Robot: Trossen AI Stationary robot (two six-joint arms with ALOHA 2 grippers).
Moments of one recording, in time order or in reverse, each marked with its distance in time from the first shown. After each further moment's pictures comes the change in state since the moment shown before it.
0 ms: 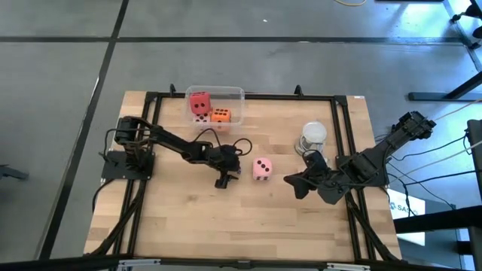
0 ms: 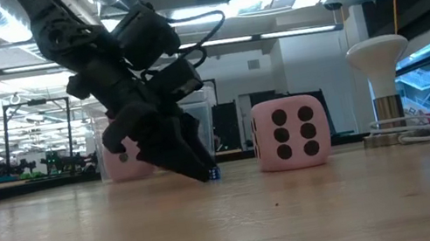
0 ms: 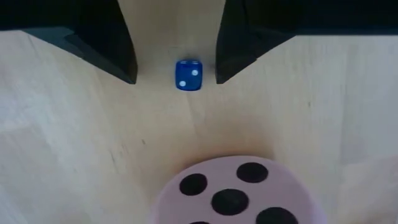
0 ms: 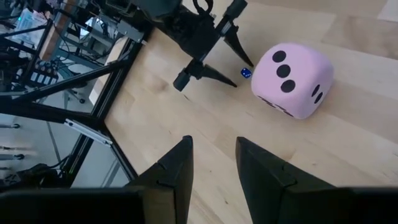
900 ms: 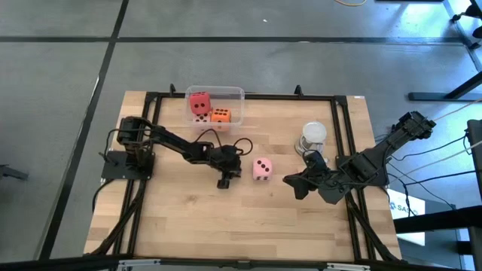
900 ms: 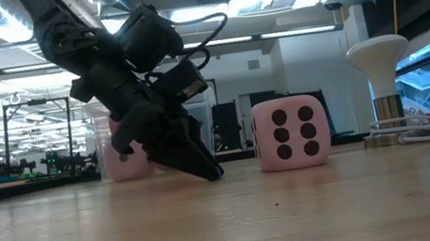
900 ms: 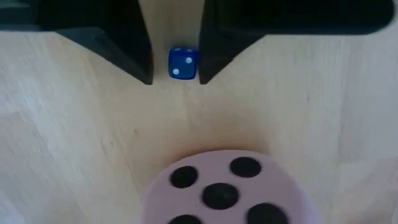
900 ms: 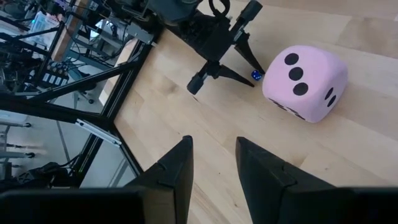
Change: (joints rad) left arm -0.006 0.068 0.003 0.010 -0.012 -0.043; right arm 0.000 0.000 0.000 0.043 0.005 -0.026
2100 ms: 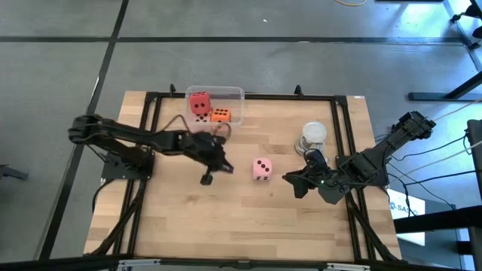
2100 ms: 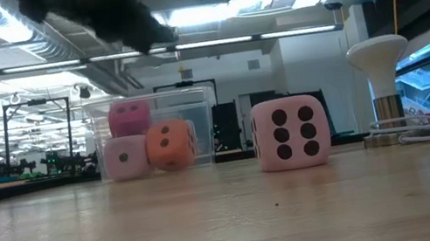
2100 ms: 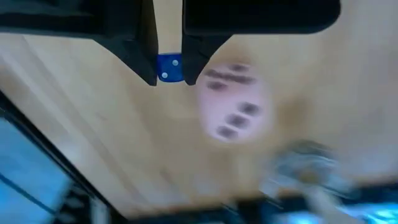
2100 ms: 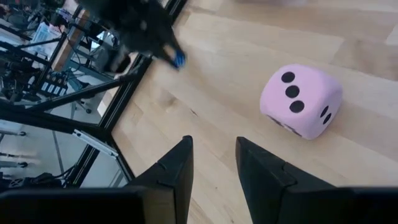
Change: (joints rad) left arm -0.010 -0.566 -0.006 -0.245 0.070 0.000; right arm -0.001 0.000 0.000 0.003 0.060 -0.027
